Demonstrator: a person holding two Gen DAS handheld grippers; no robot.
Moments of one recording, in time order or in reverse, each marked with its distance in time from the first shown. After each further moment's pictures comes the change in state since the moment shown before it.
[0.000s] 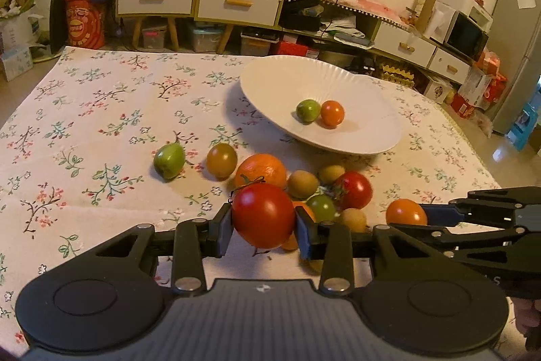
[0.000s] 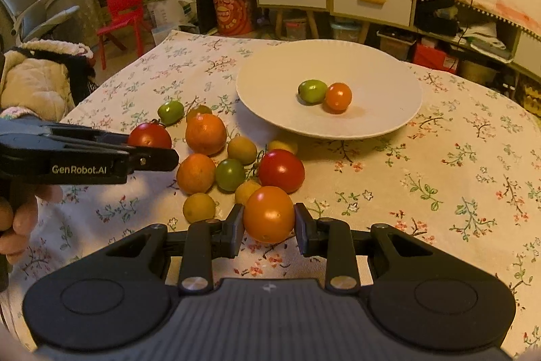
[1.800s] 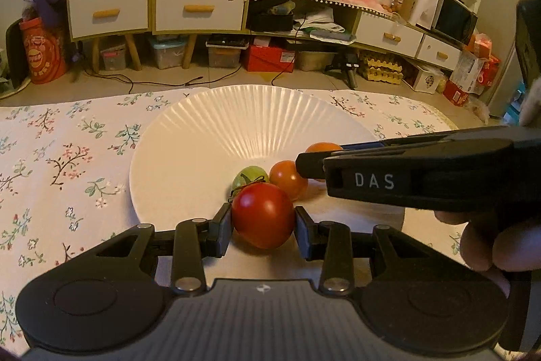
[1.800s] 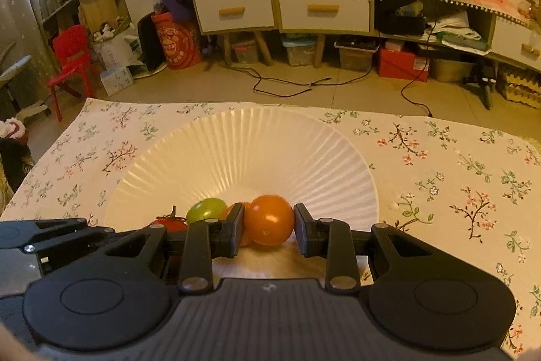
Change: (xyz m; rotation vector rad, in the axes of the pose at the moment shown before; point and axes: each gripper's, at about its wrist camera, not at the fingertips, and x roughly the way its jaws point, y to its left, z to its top) left arm 0.088 -0.054 0.062 0.104 -0.005 -0.025; right arm 0.072 -0.084 0.089 0.143 -0.051 -0.070
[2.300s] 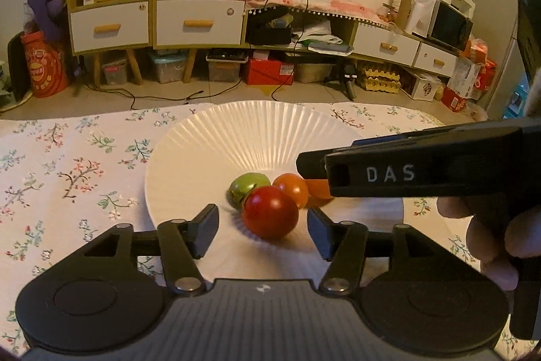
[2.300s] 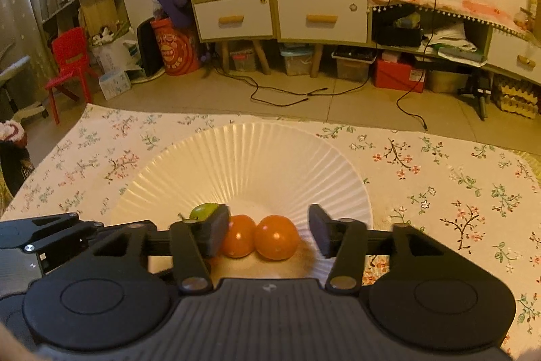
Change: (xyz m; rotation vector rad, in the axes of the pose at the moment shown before) left arm -0.015 0.004 0.003 0.021 -0.045 0.002; right arm -0.012 0.005 0.005 -0.014 -0.027 -0.013
